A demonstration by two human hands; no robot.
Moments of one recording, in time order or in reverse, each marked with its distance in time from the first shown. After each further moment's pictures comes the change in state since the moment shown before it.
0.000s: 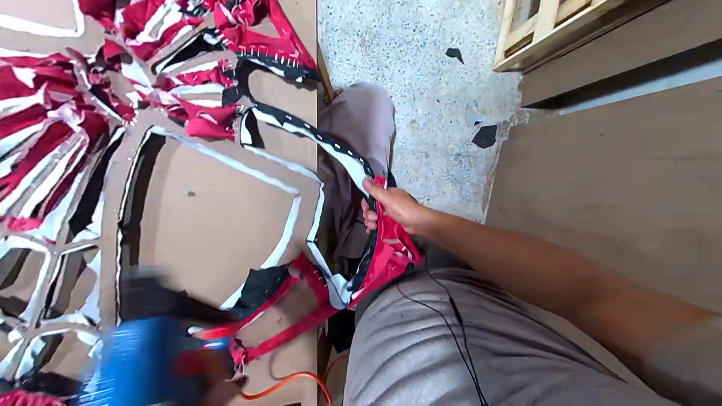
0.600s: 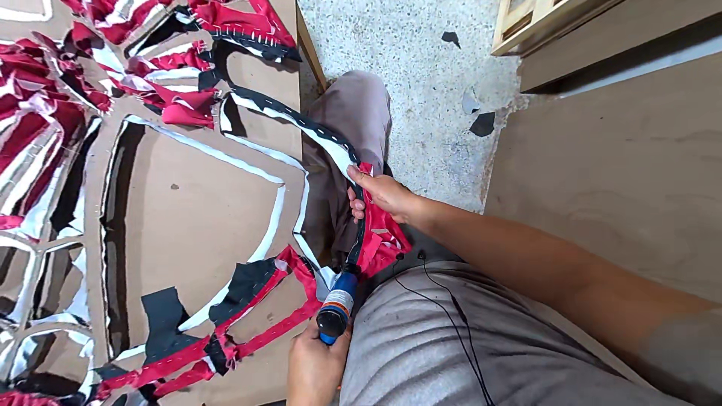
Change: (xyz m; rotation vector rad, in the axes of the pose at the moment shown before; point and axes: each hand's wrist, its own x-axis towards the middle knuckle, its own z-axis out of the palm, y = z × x) left_hand -0.018 -0.067 0.163 0.508 -0.098 -0.307; right_hand 0.000 -0.001 -0.002 0.022 0.000 0.005
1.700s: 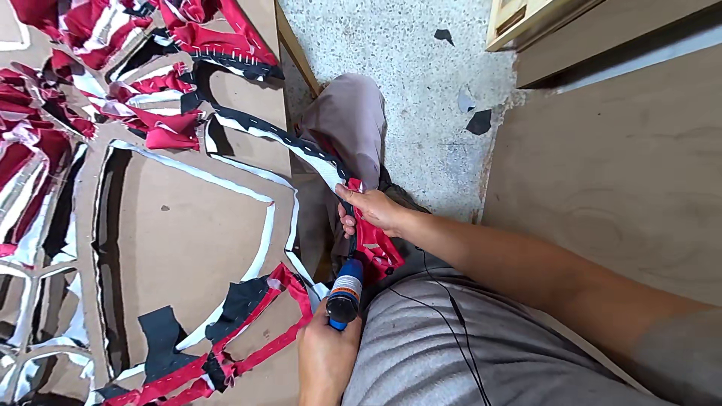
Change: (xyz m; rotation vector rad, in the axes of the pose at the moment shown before) left_hand 0.029 0.063 0.012 0.094 0.061 -0.005; right_hand 0.004 0.001 -0.007 0.024 -0.053 -0.007
